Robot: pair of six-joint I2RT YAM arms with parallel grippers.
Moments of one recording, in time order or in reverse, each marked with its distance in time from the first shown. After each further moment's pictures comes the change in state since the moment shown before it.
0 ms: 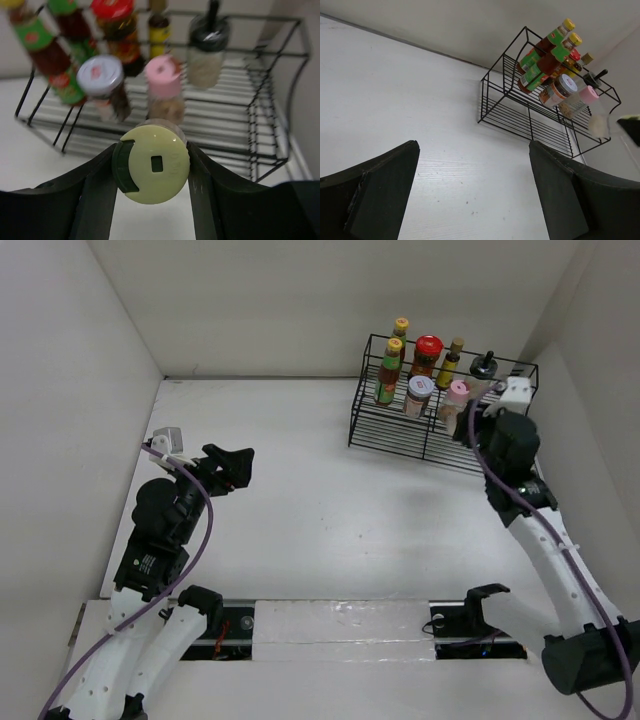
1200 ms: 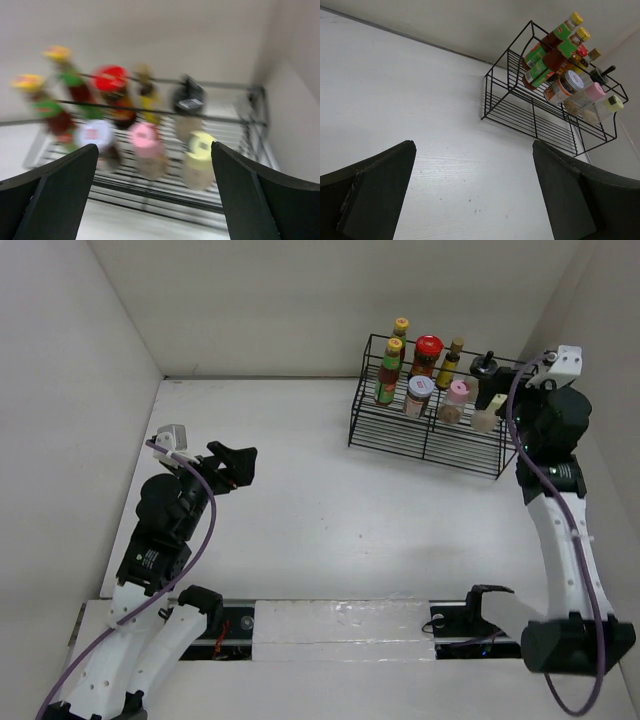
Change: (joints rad) left arm 0.000 0.028 0.000 0.000 -0.002 0.004; right arm -0.382 0.152 0.246 0.043 -0.315 0.010
